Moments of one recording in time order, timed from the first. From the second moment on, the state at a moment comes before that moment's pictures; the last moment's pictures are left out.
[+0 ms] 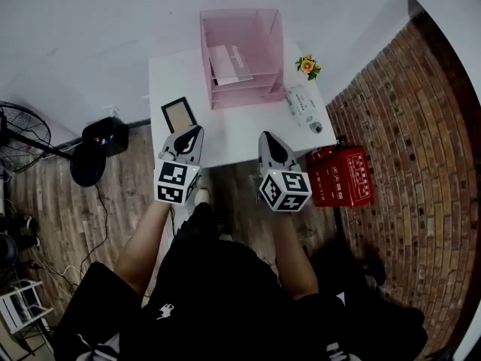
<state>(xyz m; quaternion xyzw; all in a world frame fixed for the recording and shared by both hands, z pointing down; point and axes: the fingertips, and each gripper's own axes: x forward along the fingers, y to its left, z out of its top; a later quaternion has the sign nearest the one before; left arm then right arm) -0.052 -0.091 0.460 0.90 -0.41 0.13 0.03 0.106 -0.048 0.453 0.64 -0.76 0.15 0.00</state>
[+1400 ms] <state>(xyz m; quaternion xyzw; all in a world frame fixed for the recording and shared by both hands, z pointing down) -0.123 -0.020 0.383 0.94 -0.33 0.04 -0.02 0.028 0.075 0.368 0.70 -0.71 0.06 -0.03</state>
